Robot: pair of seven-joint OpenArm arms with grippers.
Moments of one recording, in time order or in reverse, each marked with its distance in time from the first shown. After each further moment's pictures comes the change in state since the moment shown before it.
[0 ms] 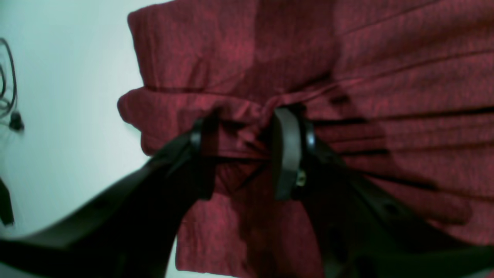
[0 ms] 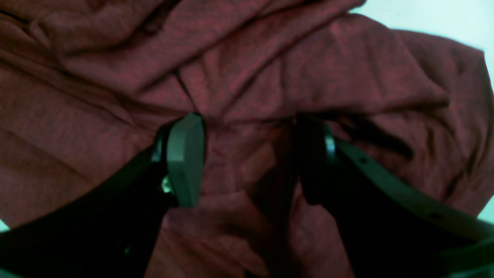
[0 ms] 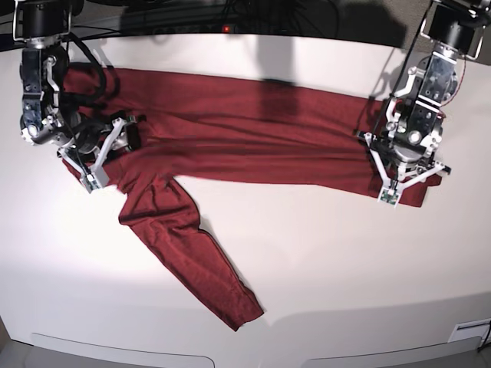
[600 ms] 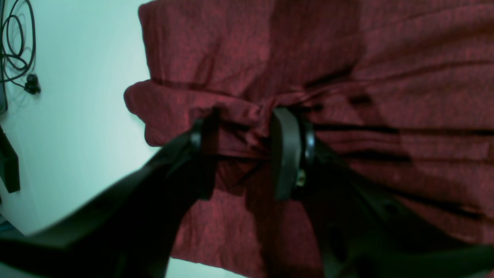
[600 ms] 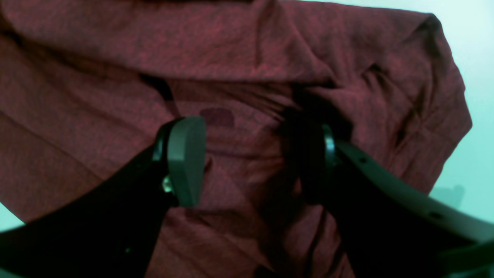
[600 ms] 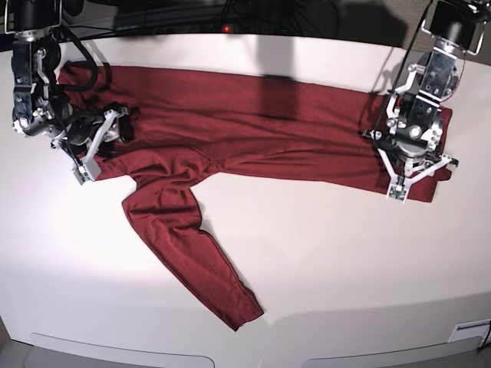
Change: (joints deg) left arm 0.9 -0.3 -0.1 1.4 1.0 2.5 1.3; right arm -2.2 2.0 0.4 0.3 2.7 0.2 -0.5
